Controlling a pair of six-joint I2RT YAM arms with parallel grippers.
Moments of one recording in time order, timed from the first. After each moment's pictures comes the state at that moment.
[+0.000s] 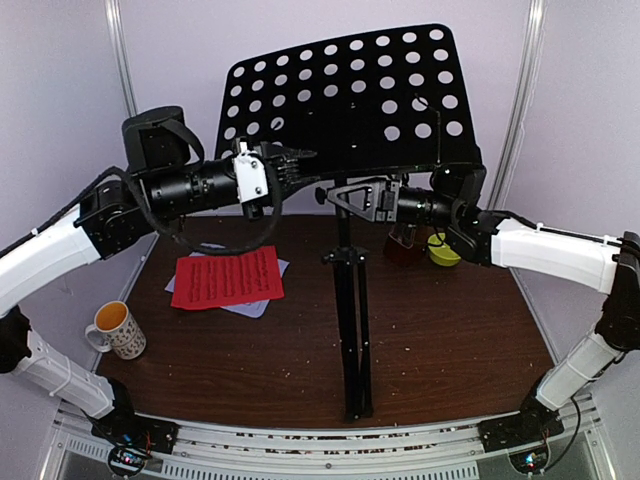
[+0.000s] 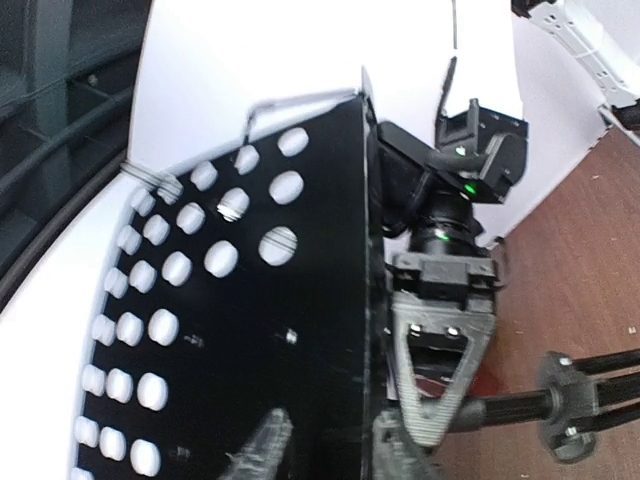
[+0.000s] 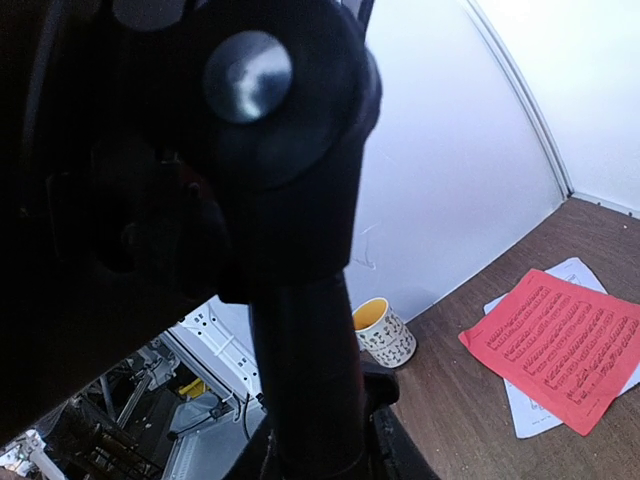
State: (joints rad) left arm -0.98 1.32 1.45 -0.13 0.24 1.09; right arm 0.70 1.53 1.21 0.48 -0.75 0.71
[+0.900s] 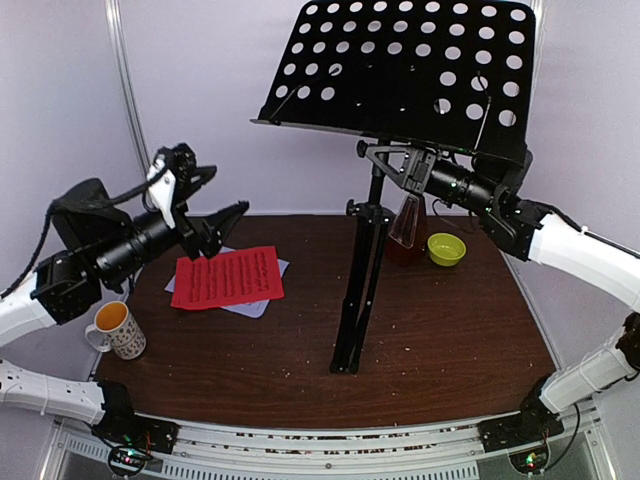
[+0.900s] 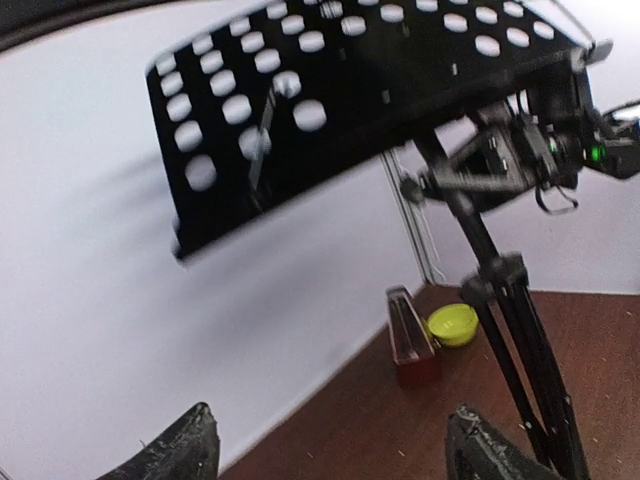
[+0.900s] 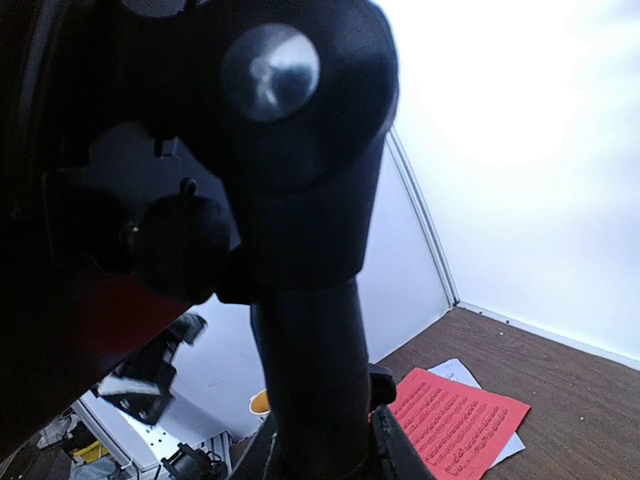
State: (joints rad) left arm -0.99 0.90 0.99 0.06 -0.18 0.40; right arm 0.64 1.35 1.21 0.37 -0.48 0.54
